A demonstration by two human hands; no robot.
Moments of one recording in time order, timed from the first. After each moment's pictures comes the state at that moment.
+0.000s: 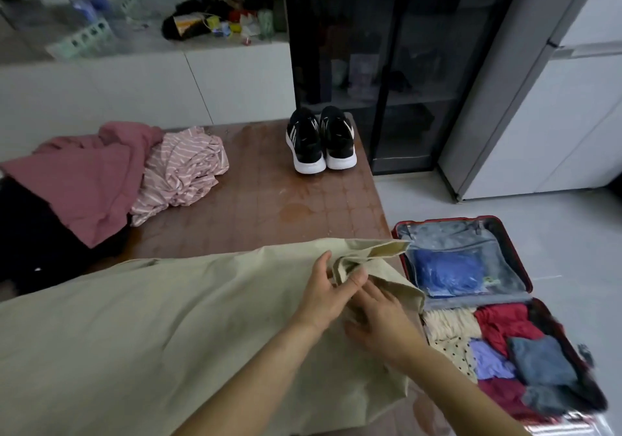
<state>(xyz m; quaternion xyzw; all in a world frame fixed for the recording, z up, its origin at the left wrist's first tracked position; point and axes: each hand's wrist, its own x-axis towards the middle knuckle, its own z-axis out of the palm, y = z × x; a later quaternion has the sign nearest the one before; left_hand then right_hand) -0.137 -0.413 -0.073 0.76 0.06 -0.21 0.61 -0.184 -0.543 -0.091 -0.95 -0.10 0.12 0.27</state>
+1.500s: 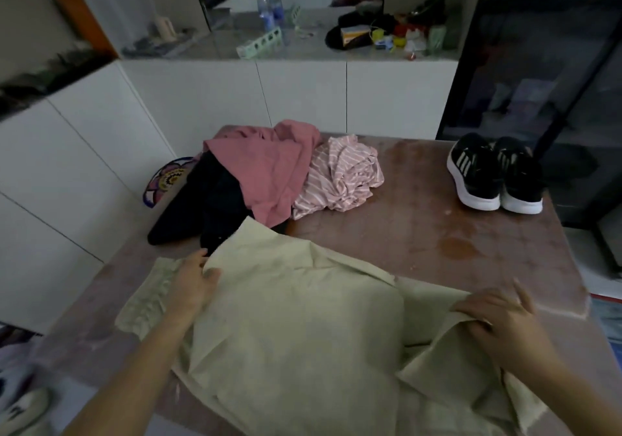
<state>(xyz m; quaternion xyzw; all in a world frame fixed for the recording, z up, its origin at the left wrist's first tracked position) -0.117 0.070 -0.102 0.91 0.30 0.05 0.30 -0.088 -0.441 -0.091 -0.96 -0.18 -0.11 0.17</state>
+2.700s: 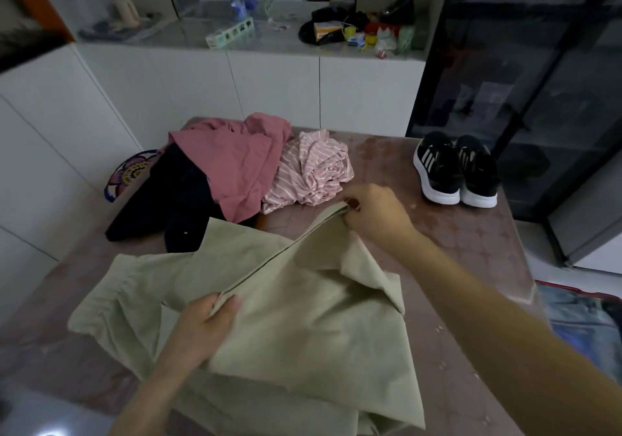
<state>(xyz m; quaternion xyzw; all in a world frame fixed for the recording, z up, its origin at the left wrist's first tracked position) -0.183 -0.059 -0.044 0.87 0.23 0.01 0.43 -0.006 -0.300 0.024 -0.94 -0.20 -0.04 0.28</state>
